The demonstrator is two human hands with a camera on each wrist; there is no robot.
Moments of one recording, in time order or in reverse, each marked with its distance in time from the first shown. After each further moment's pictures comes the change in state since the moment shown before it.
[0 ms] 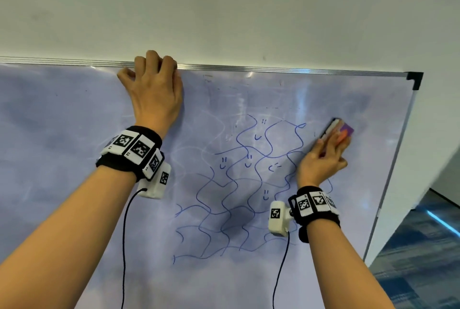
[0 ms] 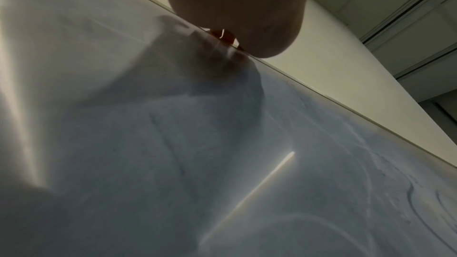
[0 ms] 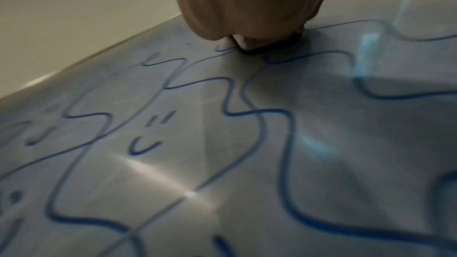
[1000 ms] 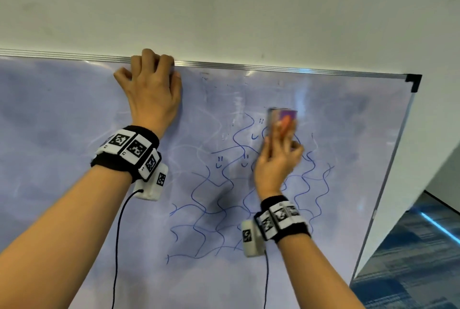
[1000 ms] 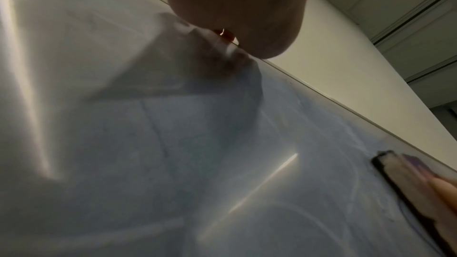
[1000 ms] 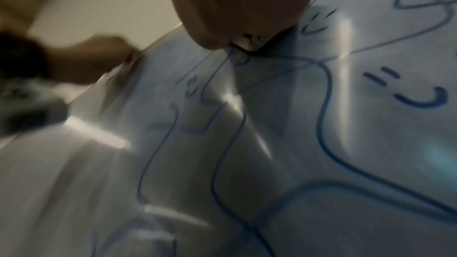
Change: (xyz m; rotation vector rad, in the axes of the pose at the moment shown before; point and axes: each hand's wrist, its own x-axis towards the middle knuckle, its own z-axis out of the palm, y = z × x) left_hand -0.006 0.004 0.000 -0.057 0.007 -0.023; right_hand -0.067 -0.053 0.011 -0.054 -0.185 -0.437
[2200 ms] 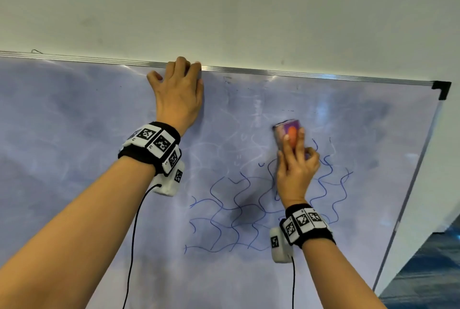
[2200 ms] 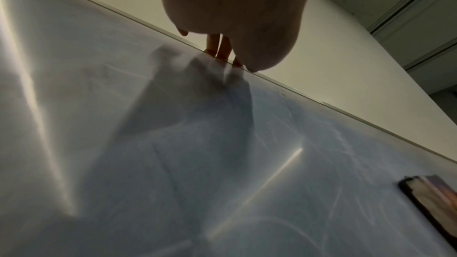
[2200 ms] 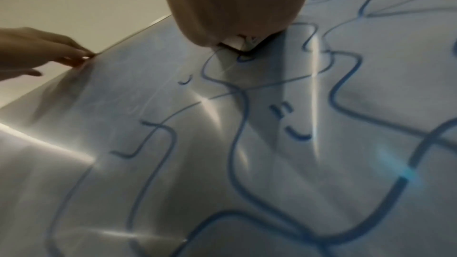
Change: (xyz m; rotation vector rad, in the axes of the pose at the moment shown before) left_hand -0.002 0.000 -0.024 0.112 -0.150 0.064; right_hand -0.012 0.020 -0.016 -0.032 -0.121 -0.263
